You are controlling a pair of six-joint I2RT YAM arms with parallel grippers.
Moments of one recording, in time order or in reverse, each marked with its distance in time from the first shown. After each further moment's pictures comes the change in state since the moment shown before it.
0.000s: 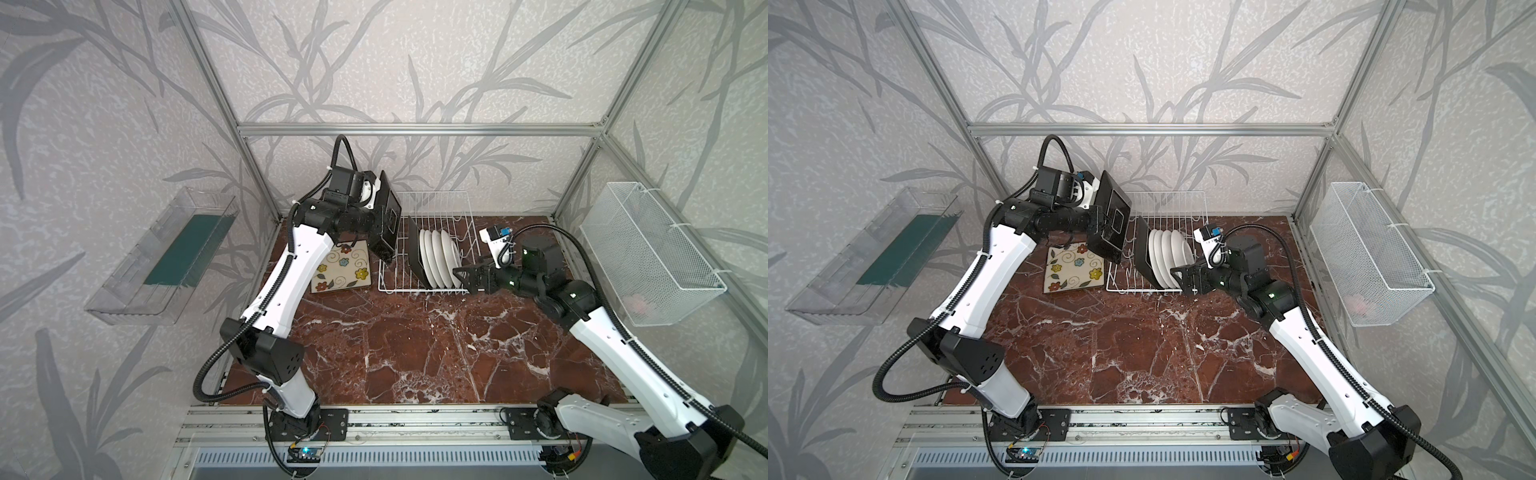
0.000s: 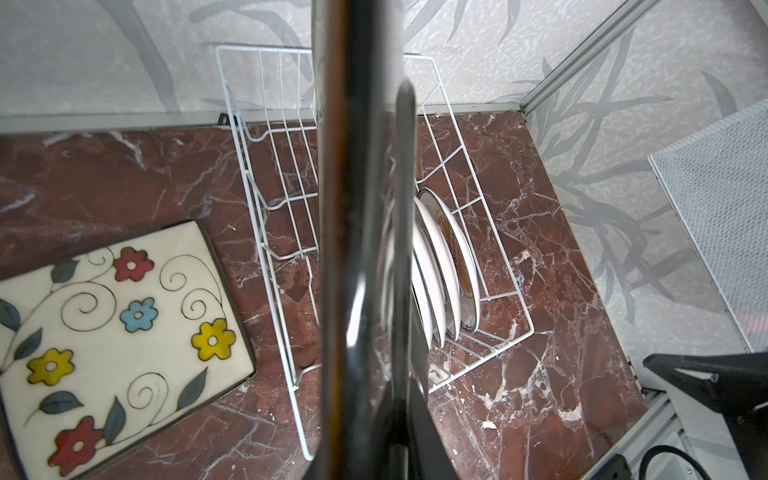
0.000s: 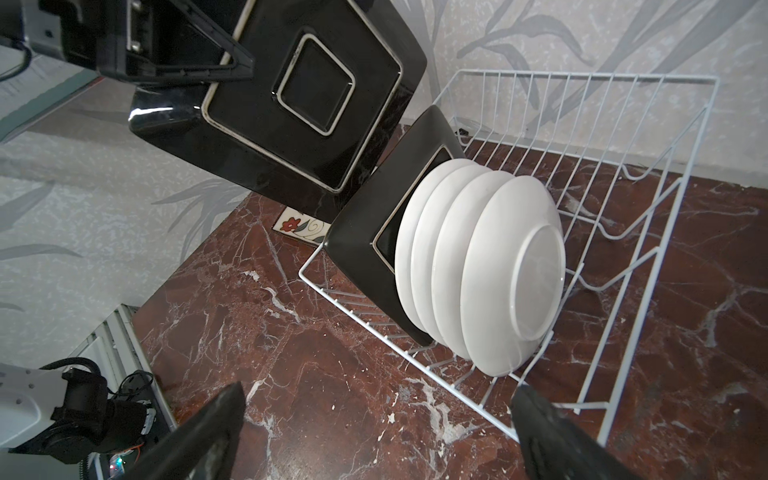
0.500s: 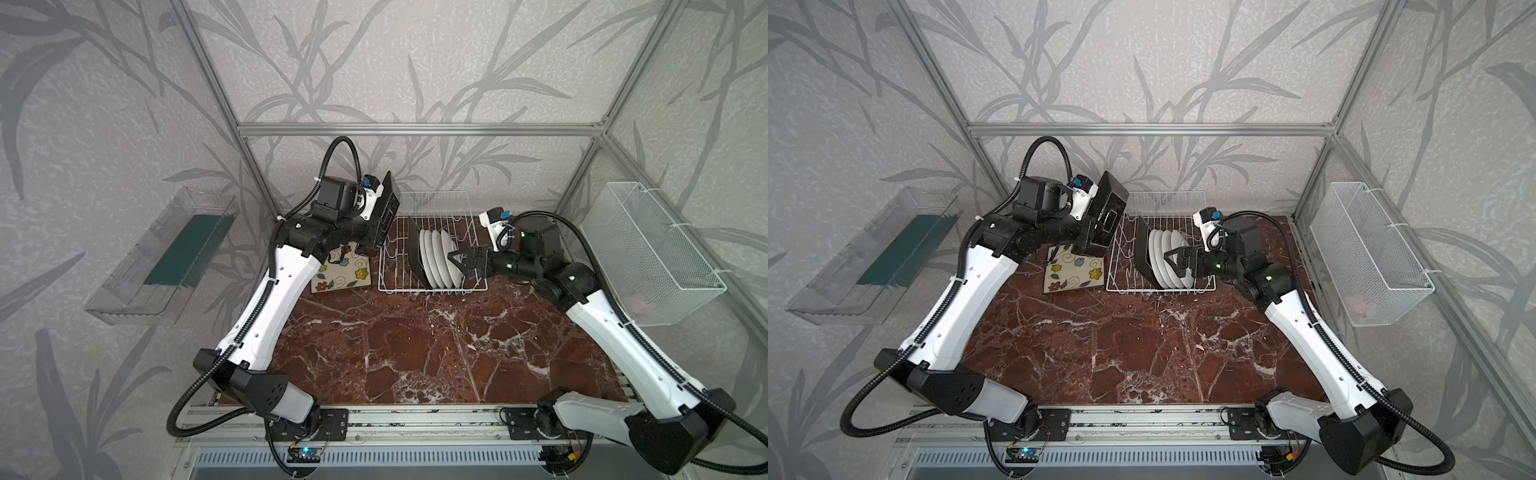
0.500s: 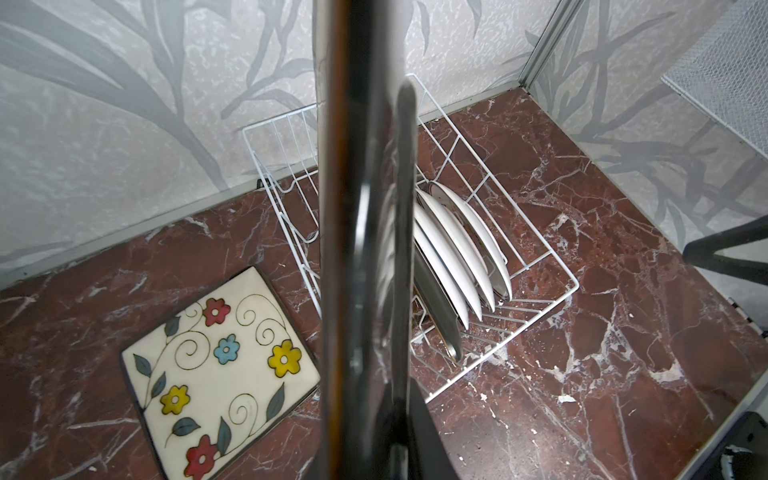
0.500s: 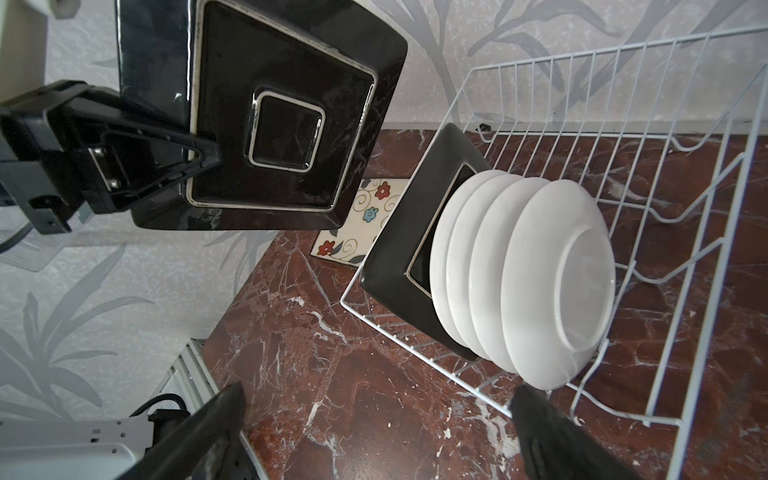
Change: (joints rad) left arm -0.039 -0.176 -0.153 0.060 -0.097 0.269; right arm -0.002 0.102 0.163 -0.054 -0.069 0.187
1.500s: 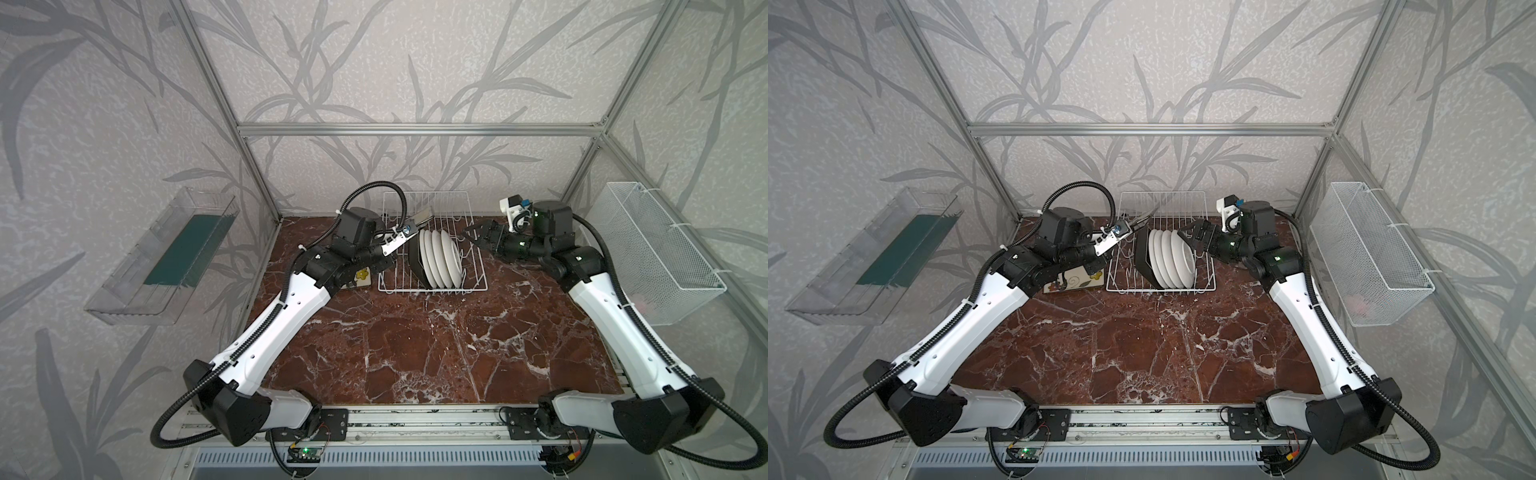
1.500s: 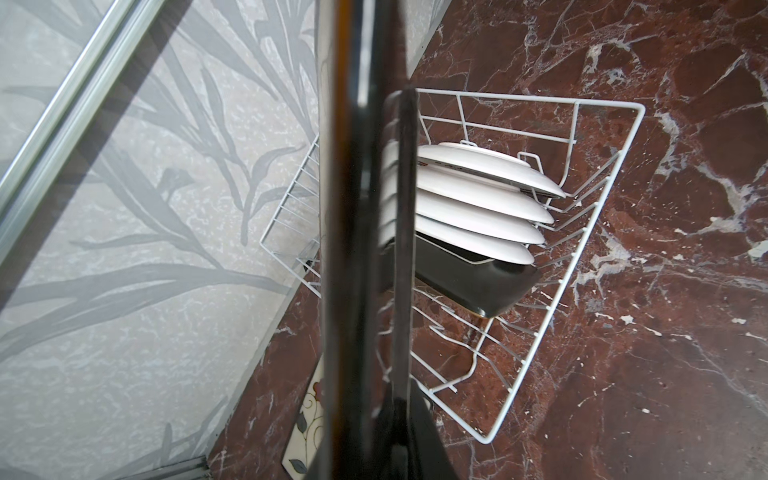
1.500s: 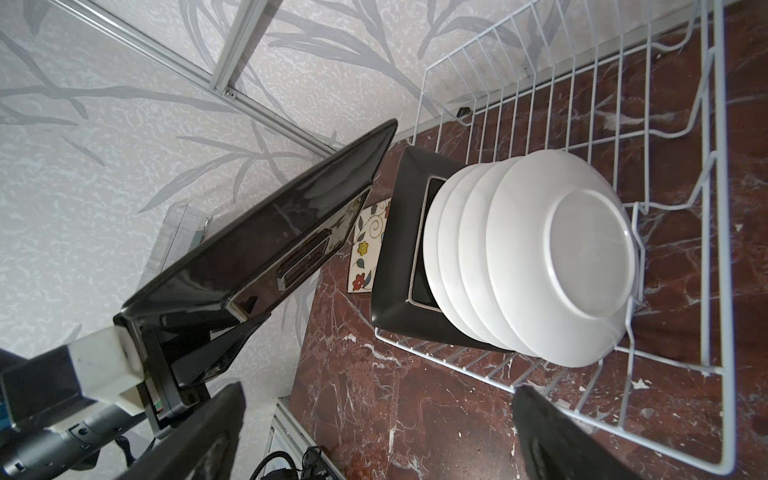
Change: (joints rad) left arm -0.158 -0.145 -0.351 0.280 -0.154 0.654; right arm -0.163 0.102 0.112 -0.029 -0.136 0.325
